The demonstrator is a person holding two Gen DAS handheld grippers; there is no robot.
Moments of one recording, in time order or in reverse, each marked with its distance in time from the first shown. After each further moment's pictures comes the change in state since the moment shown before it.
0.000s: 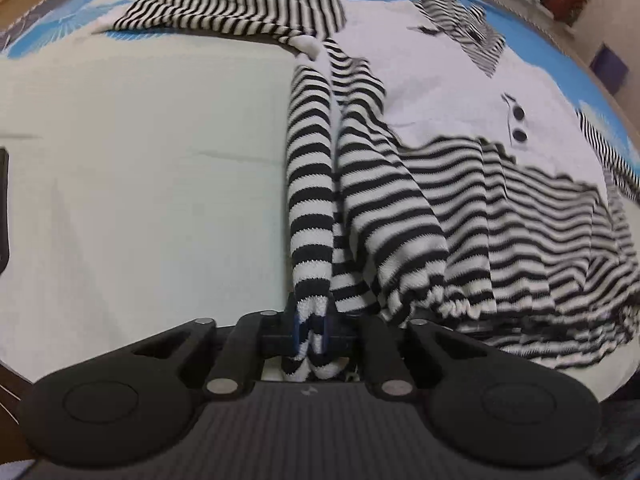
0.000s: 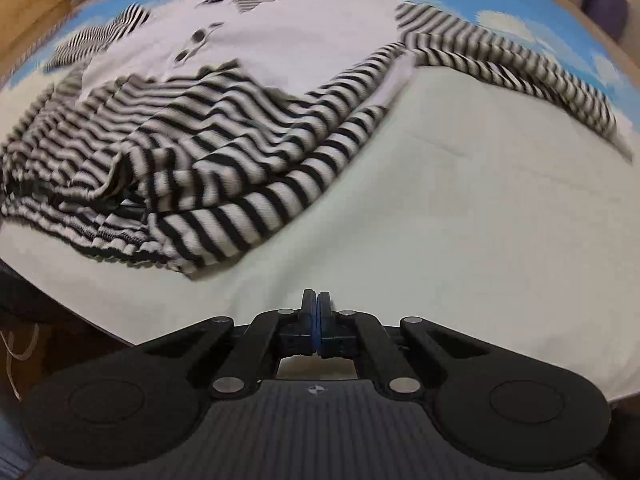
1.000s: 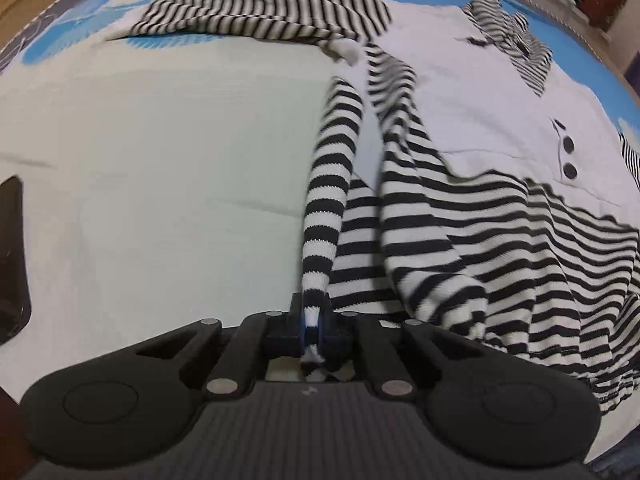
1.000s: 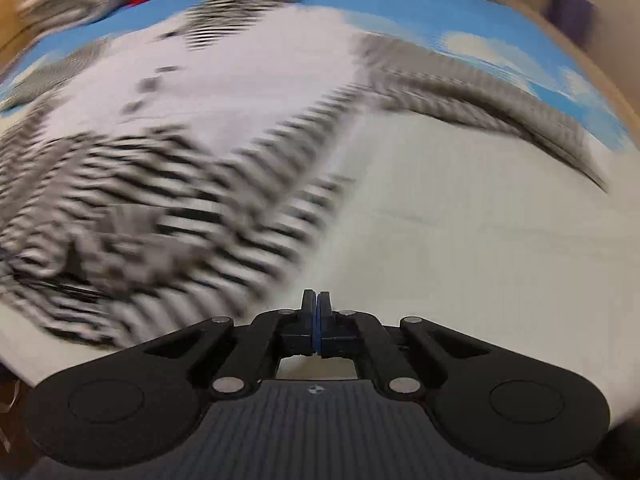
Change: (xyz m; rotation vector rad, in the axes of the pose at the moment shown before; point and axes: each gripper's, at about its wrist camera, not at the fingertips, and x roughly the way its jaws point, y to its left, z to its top) left arm 0.025 0.017 0.040 -0.026 0.023 0.078; right arm 0.013 -0.025 0.056 0.066 -0.032 -0.133
